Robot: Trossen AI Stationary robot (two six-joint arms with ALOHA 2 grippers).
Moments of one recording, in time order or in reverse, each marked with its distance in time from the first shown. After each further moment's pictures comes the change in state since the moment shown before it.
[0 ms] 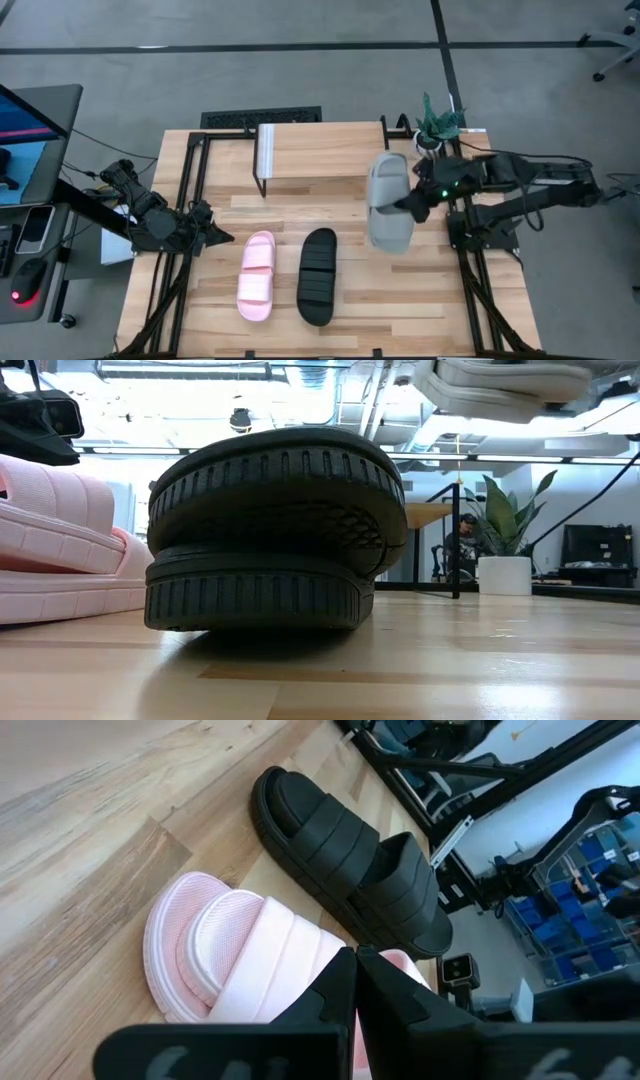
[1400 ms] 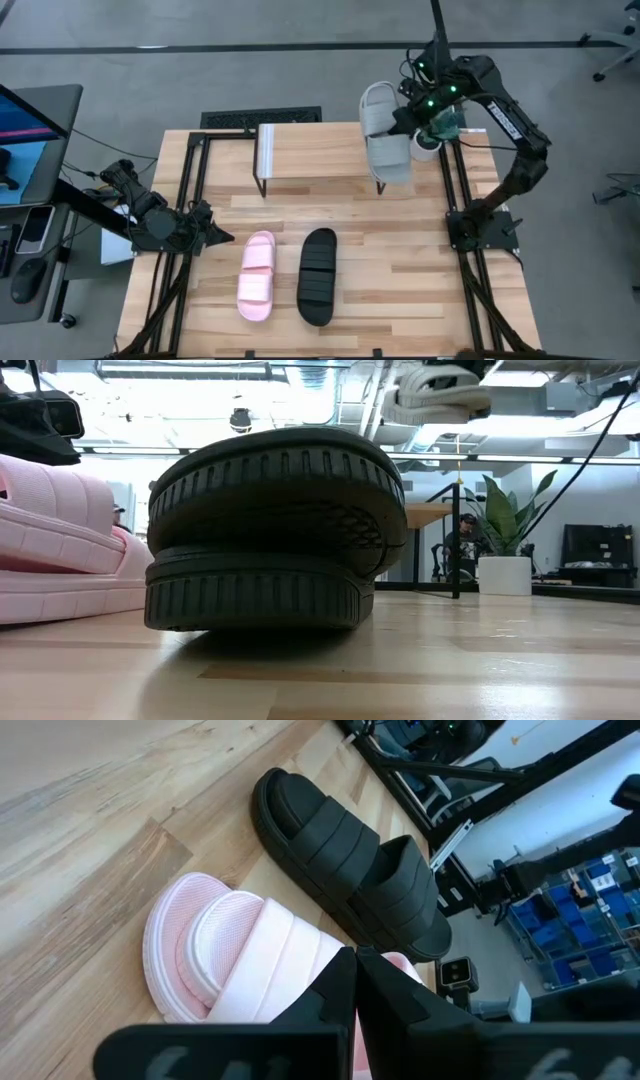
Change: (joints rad) left arm 0.000 0.000 0.000 0.002 -0.003 -0.011; right arm -0.845 0.658 0.847 -0.632 -0.598 -0.672
